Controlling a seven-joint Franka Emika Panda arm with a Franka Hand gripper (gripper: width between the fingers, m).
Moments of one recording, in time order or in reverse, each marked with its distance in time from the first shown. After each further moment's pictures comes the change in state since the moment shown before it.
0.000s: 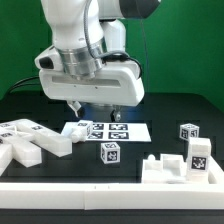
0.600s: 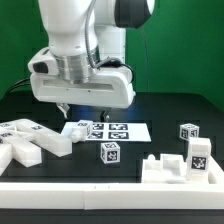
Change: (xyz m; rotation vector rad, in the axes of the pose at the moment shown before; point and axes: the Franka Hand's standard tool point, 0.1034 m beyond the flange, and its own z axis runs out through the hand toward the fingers) arm -0.013 0.033 0.016 -0.088 -0.022 -0.133
